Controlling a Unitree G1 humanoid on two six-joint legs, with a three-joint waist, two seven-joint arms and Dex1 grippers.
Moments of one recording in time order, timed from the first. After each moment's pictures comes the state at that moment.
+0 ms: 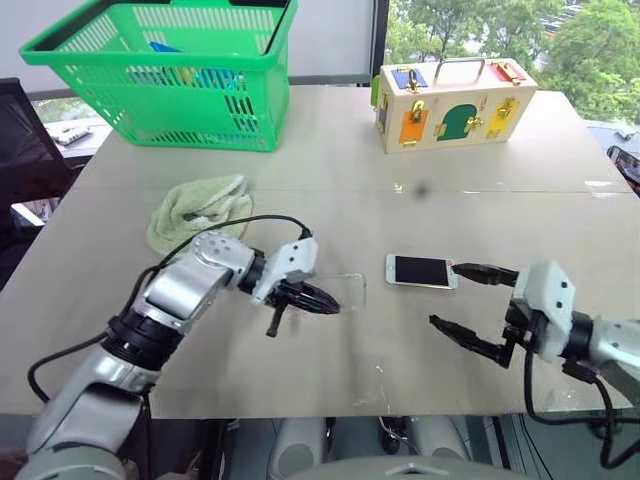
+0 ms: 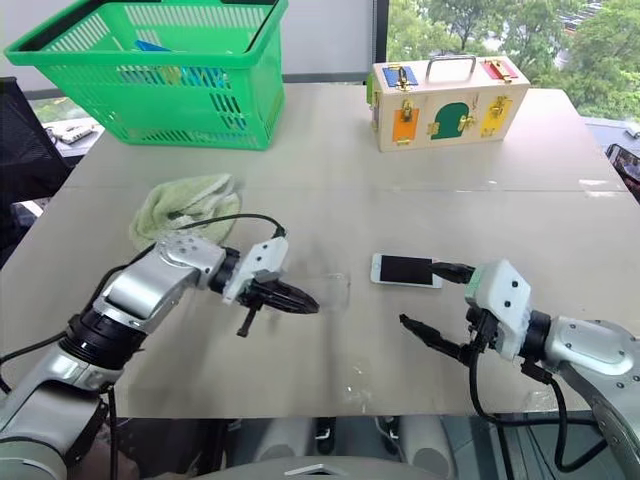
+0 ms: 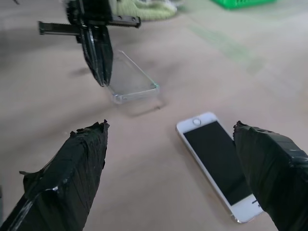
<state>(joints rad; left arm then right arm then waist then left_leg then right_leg) -0.53 0.76 -0.40 -0.04 -0.31 0.42 -1.34 0.15 -0.80 -0.13 -0.76 0.53 0.52 0.73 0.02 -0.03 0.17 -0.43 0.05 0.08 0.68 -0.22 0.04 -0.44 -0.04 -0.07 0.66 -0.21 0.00</state>
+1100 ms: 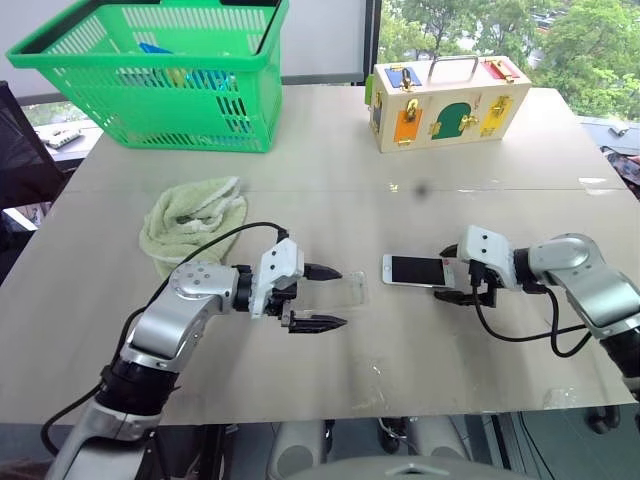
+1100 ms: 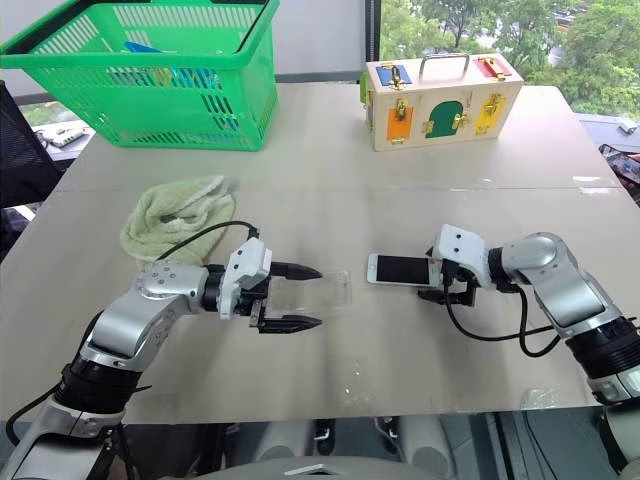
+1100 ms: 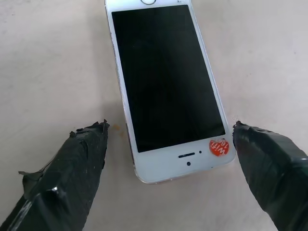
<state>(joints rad) -0.27 0.70 -0.14 -0.21 -0.41 0.39 -1.22 -0.48 -0.83 0.31 0.01 0.13 0.35 1.11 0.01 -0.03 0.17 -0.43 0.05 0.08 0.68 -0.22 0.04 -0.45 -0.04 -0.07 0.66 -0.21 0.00</state>
